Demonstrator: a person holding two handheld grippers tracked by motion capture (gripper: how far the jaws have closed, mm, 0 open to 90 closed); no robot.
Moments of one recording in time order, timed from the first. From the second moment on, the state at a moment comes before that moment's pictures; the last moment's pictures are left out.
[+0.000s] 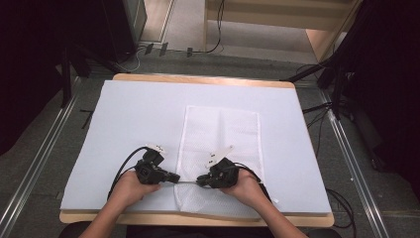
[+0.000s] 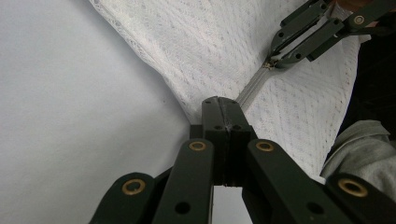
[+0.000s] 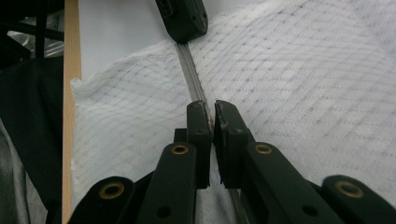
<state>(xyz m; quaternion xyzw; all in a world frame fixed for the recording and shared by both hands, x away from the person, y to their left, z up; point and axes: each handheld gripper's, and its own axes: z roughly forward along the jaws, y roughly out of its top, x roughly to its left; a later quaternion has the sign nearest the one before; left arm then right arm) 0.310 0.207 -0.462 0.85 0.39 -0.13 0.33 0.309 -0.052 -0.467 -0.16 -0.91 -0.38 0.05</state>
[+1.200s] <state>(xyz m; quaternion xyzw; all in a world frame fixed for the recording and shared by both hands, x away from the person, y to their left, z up) 0.310 0.207 -0.462 0.85 0.39 -0.13 0.33 0.306 -0.089 -0.464 -0.19 -0.90 -0.38 0.05</state>
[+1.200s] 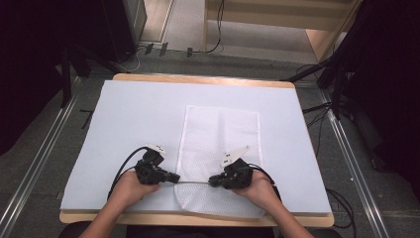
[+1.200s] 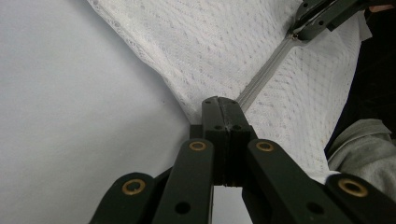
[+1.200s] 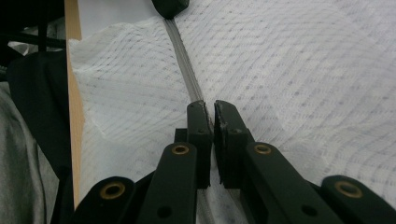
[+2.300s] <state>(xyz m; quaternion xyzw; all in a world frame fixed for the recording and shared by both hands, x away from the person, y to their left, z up) 0.310 0.207 -0.462 0.85 0.39 -0.13 0.33 0.304 -0.120 -0.456 -0.21 -0.90 -0.39 0.05</state>
